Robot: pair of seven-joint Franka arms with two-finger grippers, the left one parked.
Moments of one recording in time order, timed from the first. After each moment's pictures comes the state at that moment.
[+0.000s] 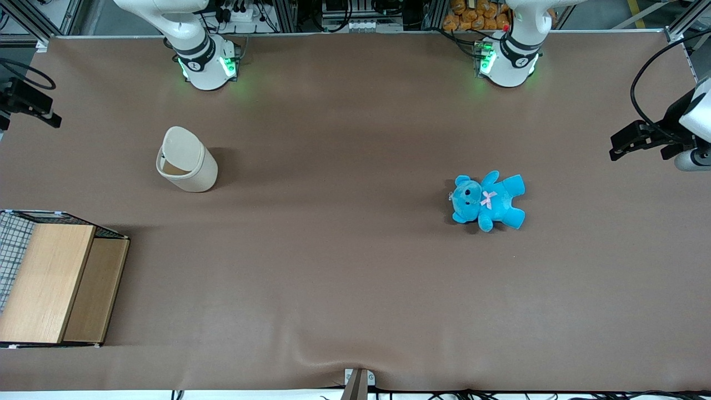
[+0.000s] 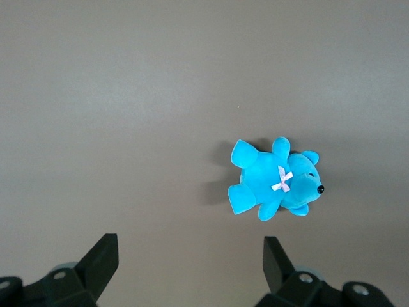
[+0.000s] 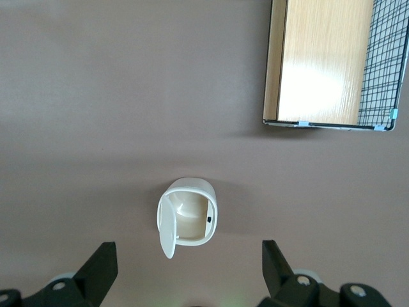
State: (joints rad) arm 0.00 -0.06 -0.08 -1.50 0.04 1.43 -0.09
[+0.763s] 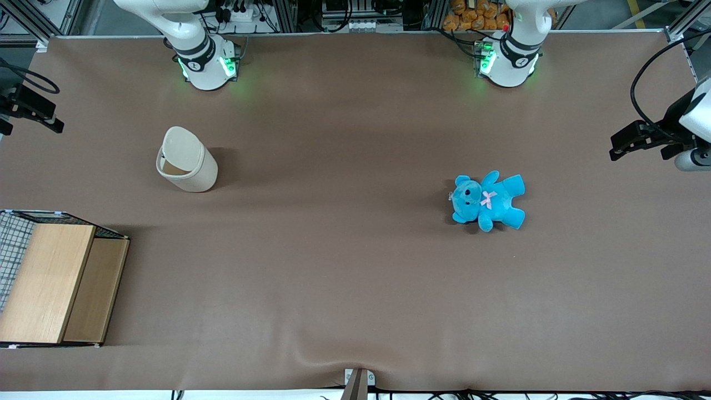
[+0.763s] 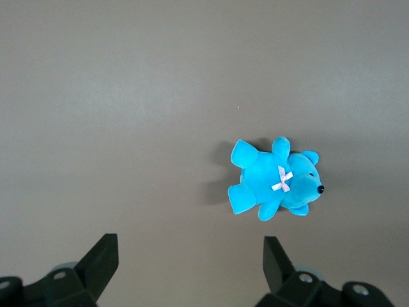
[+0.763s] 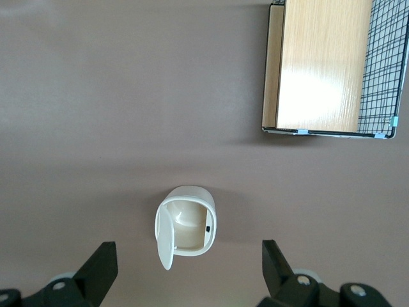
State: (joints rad) arm 0.00 -0.05 -0.08 -1.53 0.03 1.49 -0.09
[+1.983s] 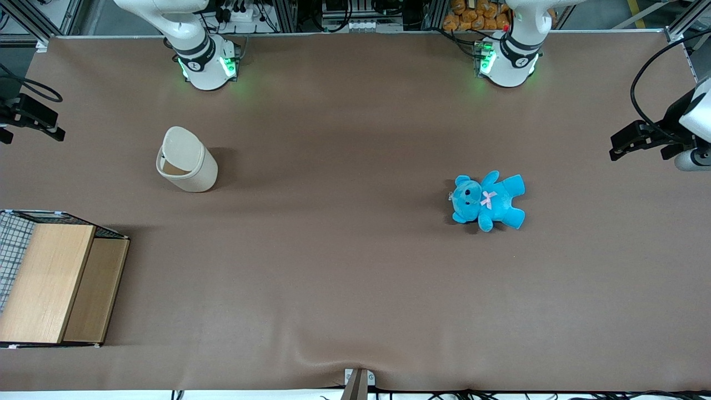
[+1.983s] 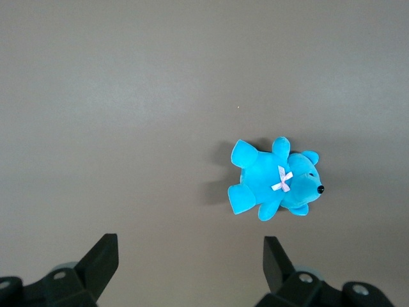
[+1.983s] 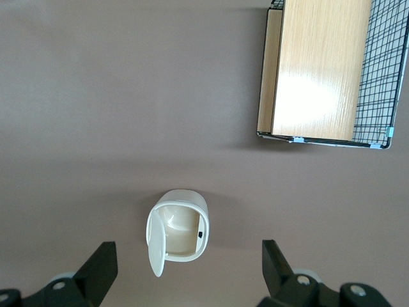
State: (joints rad) arm -0.01 -0.04 -0.07 -1.53 0.01 1.51 -0.12
